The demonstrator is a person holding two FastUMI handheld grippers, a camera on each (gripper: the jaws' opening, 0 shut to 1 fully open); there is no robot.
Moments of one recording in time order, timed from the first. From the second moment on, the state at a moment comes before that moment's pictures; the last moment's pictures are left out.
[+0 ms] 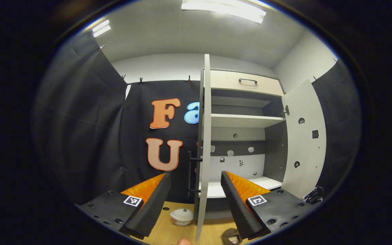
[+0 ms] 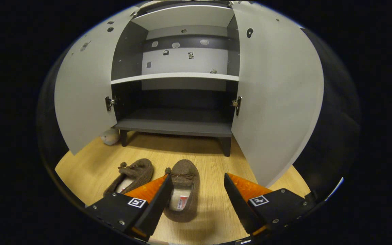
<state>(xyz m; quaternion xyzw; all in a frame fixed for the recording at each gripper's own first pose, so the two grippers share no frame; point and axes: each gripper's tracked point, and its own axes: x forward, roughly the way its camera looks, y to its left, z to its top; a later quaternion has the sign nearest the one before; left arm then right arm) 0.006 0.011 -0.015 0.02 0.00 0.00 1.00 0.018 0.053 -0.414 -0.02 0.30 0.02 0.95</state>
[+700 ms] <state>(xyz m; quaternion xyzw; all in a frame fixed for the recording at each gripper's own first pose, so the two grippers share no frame) 0.018 0.002 -0.046 0.03 0.03 0.00 1.00 0.031 0.062 -0.531 0.02 0.43 0.02 0.90</state>
